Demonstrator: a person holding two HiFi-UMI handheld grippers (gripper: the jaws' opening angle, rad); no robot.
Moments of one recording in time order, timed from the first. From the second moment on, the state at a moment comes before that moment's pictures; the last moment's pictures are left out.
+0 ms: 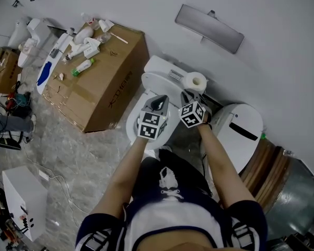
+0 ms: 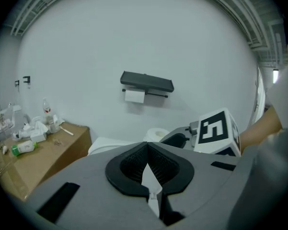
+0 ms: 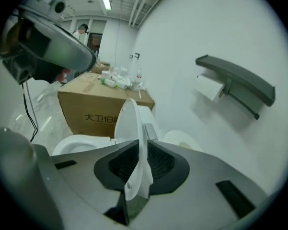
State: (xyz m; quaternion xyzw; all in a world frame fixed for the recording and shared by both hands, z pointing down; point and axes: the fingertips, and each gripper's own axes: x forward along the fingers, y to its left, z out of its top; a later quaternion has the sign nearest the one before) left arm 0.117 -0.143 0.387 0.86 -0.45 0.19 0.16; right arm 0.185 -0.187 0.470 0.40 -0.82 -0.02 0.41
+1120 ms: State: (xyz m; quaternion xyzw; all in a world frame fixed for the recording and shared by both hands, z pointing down) left arm 0.119 -0.111 0.419 0.86 -0.41 0.22 0.19; right arm 0.211 -0.171 0.499 0.39 -0.83 0.08 0.38
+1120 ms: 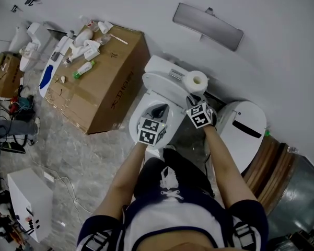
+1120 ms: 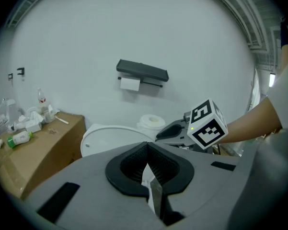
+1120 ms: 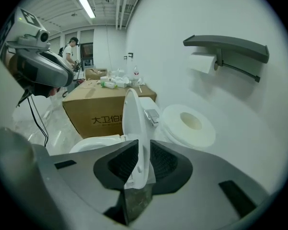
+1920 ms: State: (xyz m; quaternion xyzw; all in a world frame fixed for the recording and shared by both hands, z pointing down) left arm 0.115 -0.086 0.446 0.86 -0.40 0.24 0.22; right arm 0.194 -0.141 0.509 0.34 -0.84 0.08 0.41
